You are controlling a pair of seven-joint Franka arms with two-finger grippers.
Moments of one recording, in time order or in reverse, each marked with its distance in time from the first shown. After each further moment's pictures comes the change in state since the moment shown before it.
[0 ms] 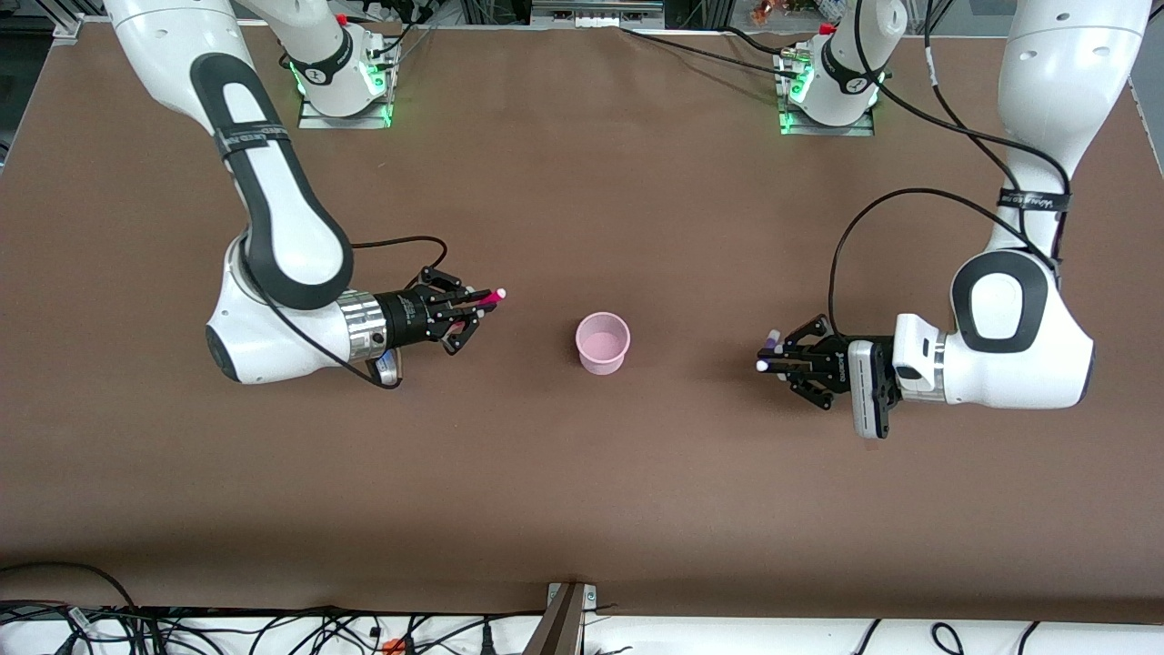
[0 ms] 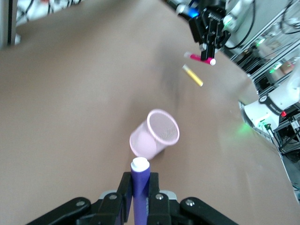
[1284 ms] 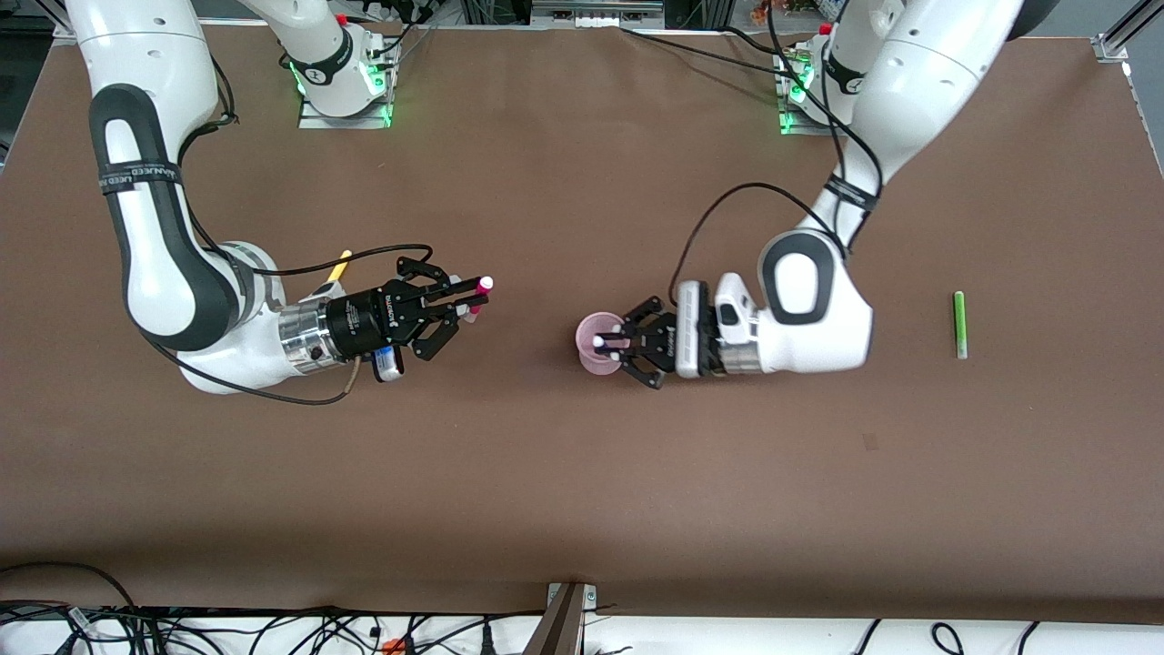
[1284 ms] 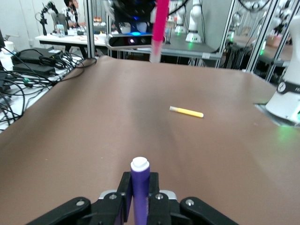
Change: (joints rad) left arm -0.273 0.046 -0.134 -0.094 -0.323 0.437 0.576; right arm -0.093 0.025 -0.001 -0.043 0.615 -0.212 -0.085
